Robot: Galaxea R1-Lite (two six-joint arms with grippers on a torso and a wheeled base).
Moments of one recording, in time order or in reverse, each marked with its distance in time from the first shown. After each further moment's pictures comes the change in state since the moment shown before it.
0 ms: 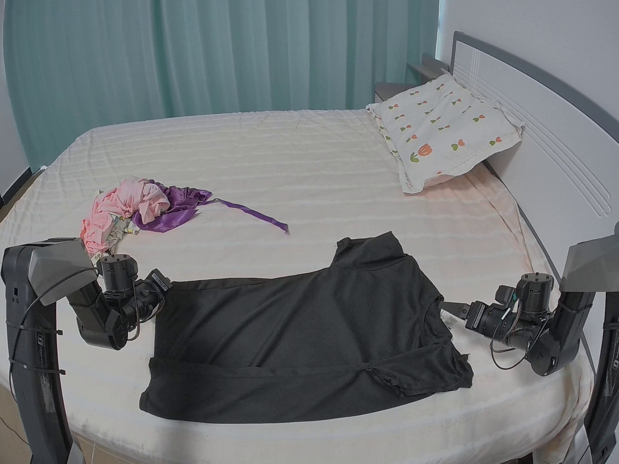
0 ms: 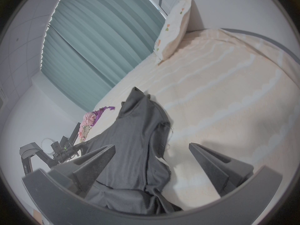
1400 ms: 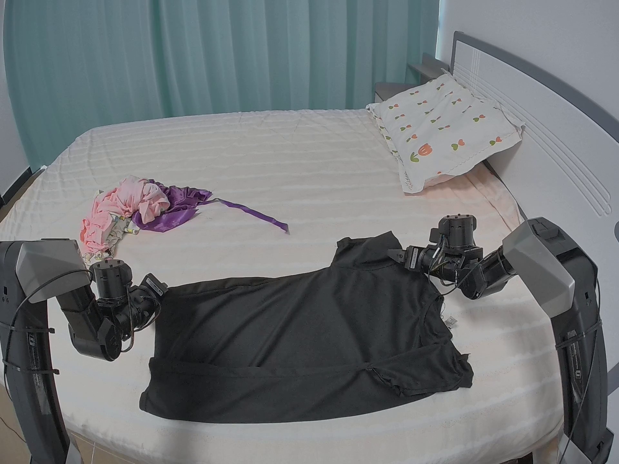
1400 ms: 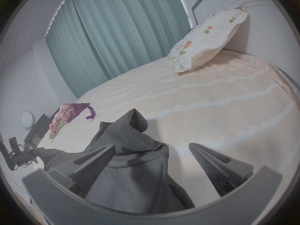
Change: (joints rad) left arm -0.012 -0.075 0.161 -0.086 0.003 -0.088; right arm 0.130 0.320 -1.121 0.776 -0.222 -0.237
